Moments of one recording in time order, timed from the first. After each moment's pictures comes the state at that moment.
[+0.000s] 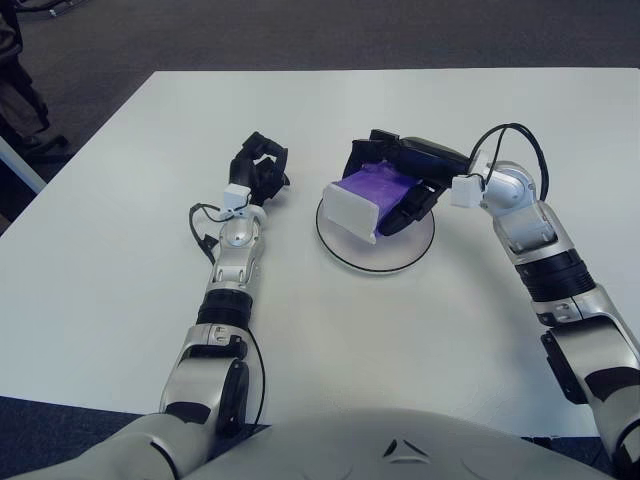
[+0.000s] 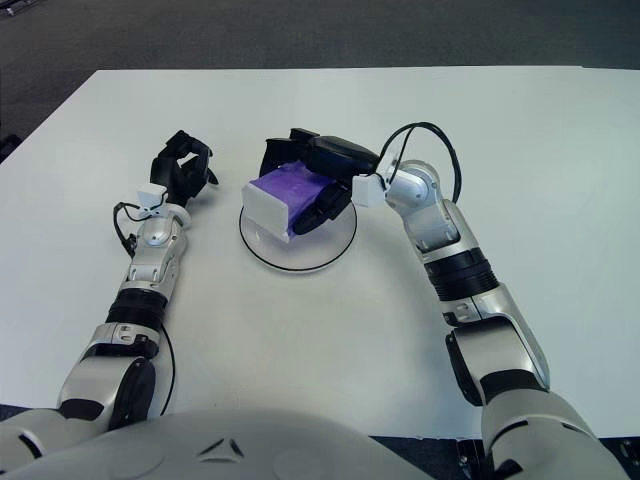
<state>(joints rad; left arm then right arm) -0.39 0.00 0.10 0.47 0.01 -0.30 0.12 -0.59 -0.45 0.26 0.10 -0.11 -0.42 0.66</state>
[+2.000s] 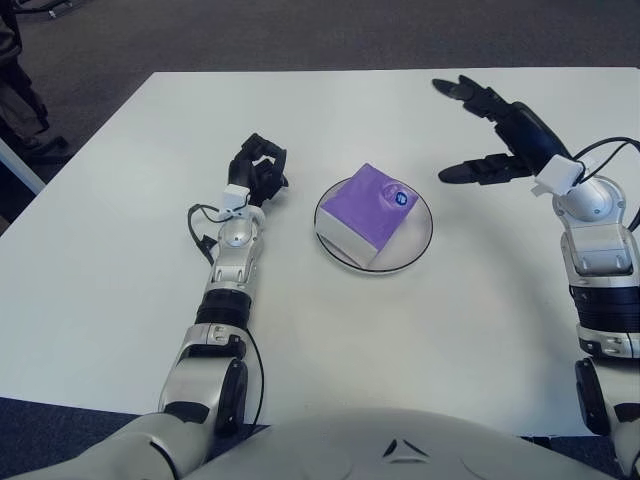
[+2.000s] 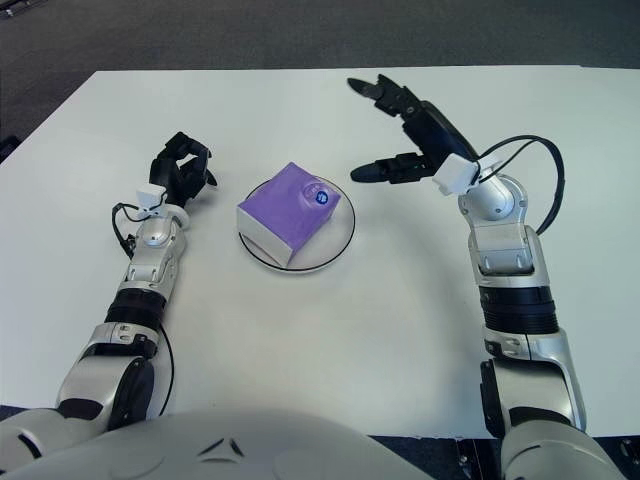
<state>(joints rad) -0.39 0.00 0.10 0.49 0.01 -0.30 0.12 -0.41 -0.52 -0.08 -0.04 -0.13 -0.21 0.35</state>
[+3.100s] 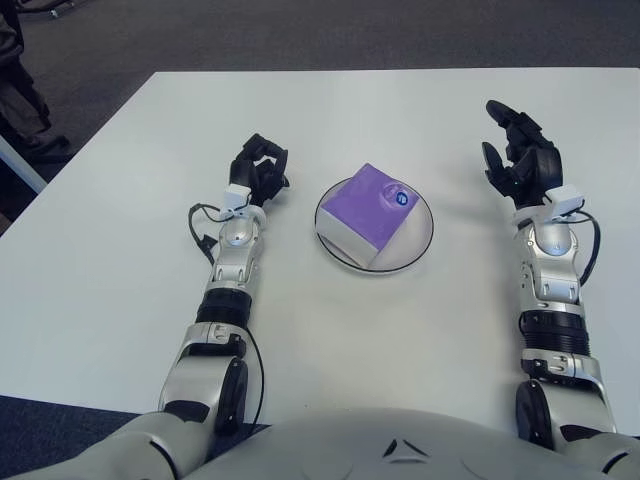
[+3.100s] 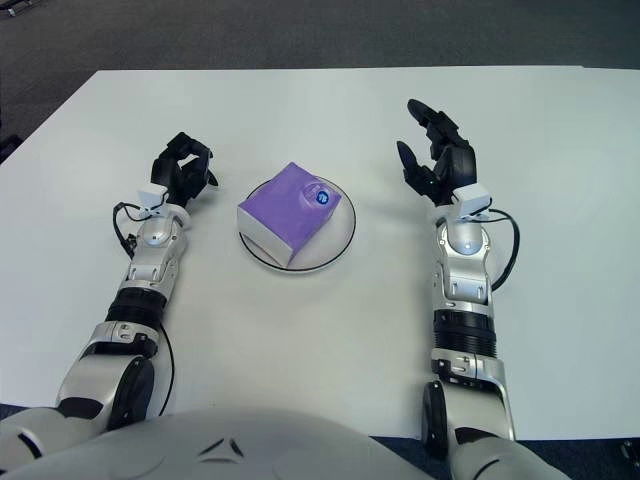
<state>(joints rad) -0.40 0.00 0.10 0.49 0.01 -0.30 0.12 -0.28 -0.21 -0.24 0.11 0.09 -0.18 0.03</state>
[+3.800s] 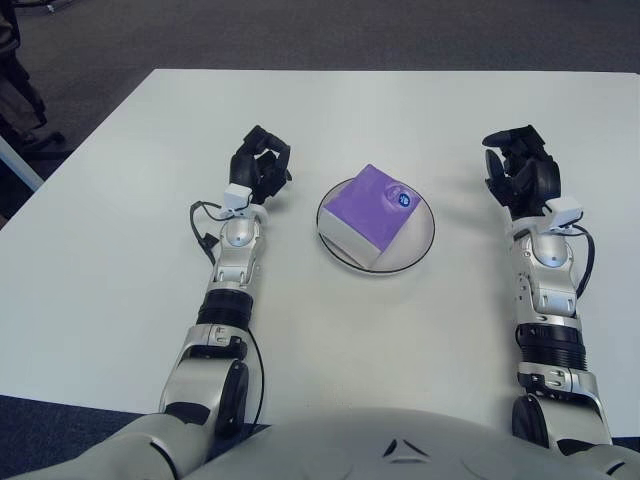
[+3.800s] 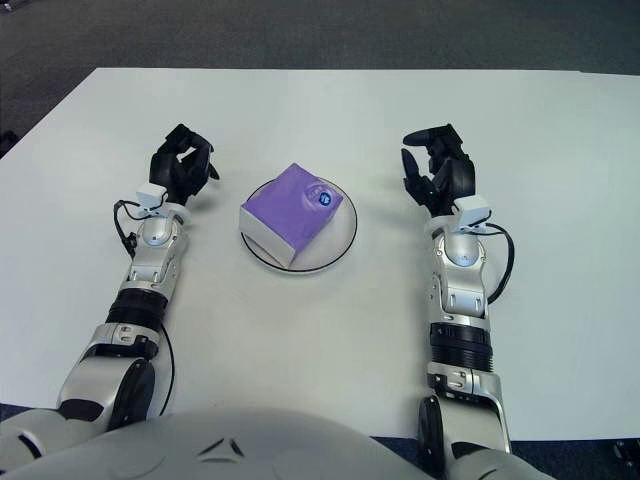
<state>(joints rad) -0.38 0.00 0.08 0.44 0.01 -0.36 0.12 -0.21 -0.18 -0.20 0.07 0.10 -0.14 -0.02</state>
